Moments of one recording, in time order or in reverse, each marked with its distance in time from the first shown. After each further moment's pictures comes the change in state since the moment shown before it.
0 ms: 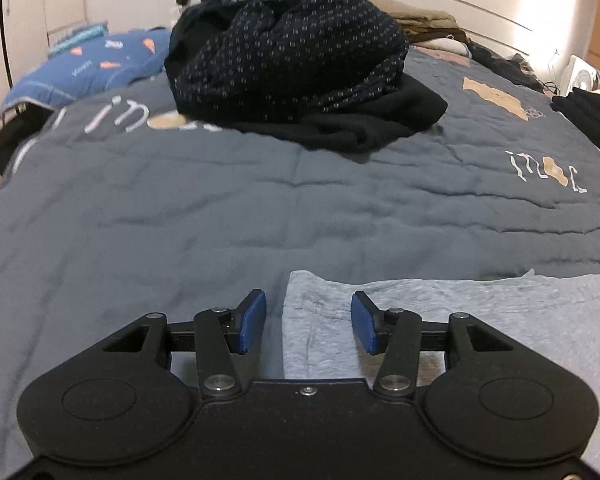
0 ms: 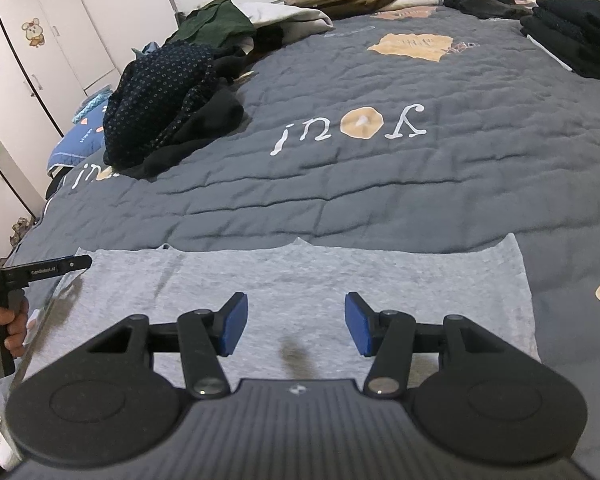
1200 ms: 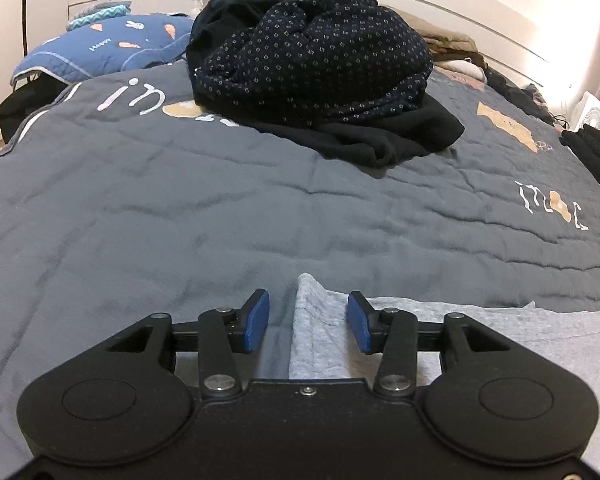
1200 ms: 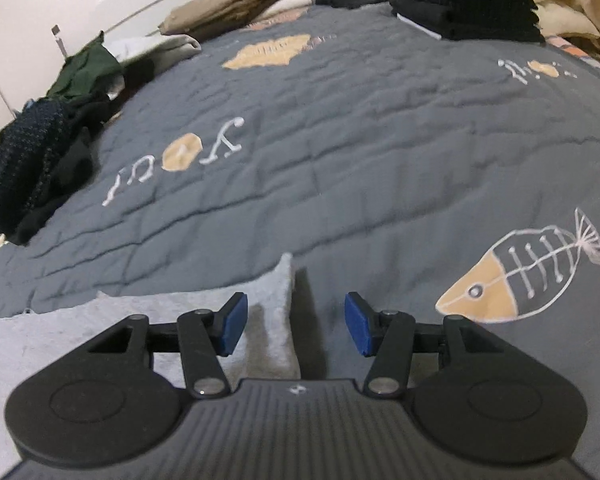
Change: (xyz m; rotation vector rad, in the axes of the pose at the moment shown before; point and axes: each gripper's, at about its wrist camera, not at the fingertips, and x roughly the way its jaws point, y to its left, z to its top) left arm 0.001 0.015 0.004 -0.104 -0.009 -0.002; right arm 0.005 -0.119 0.001 0.213 -0.057 -0.237
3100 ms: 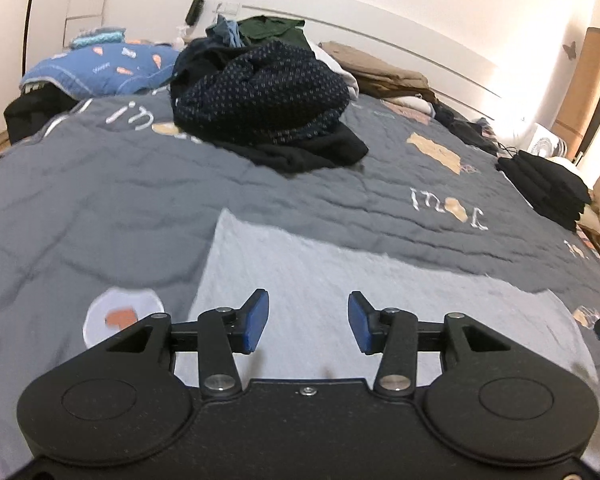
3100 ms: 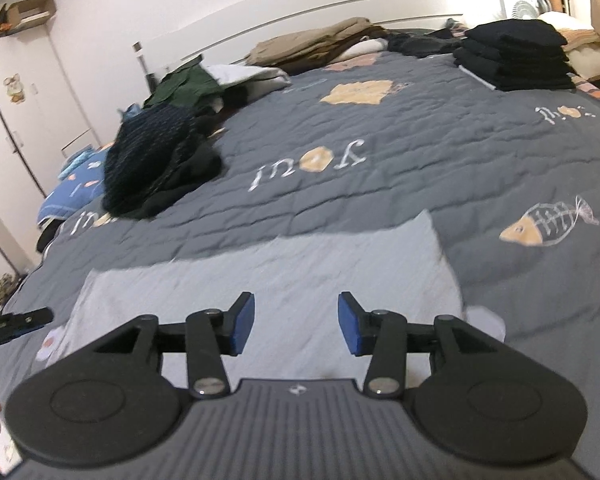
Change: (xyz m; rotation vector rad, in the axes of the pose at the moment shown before) left arm -0.144 -0.053 -0.074 -0.045 -0.101 -0.112; right arm -0.131 0.087 -0.083 -0.098 -0.121 0.166
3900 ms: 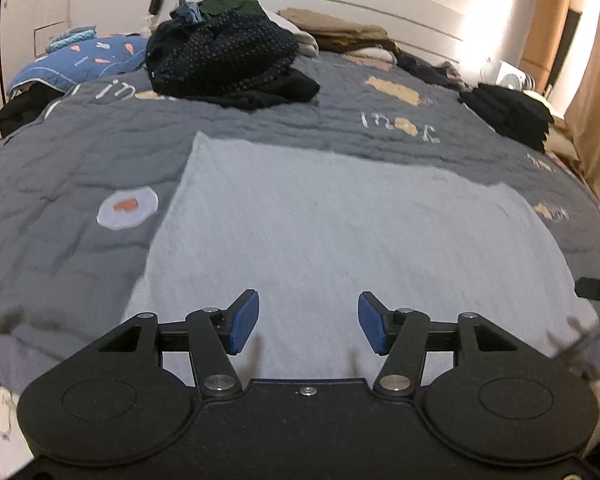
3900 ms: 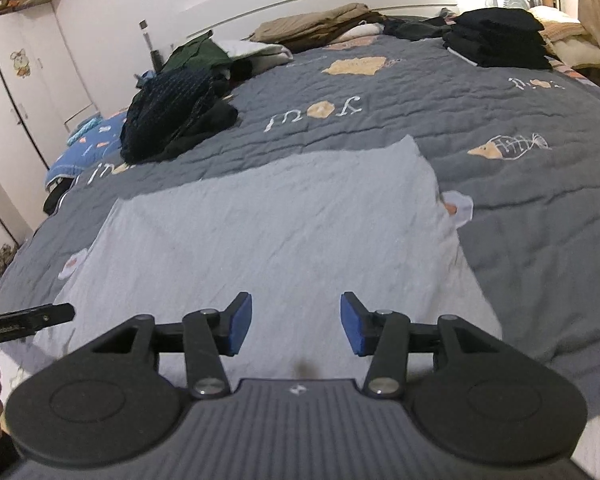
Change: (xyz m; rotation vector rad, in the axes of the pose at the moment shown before) left arm -0.075 -0.036 -0.091 0.156 0.092 -0.018; right arm -0.077 0.028 -0.096 -0.021 0.044 -0.040
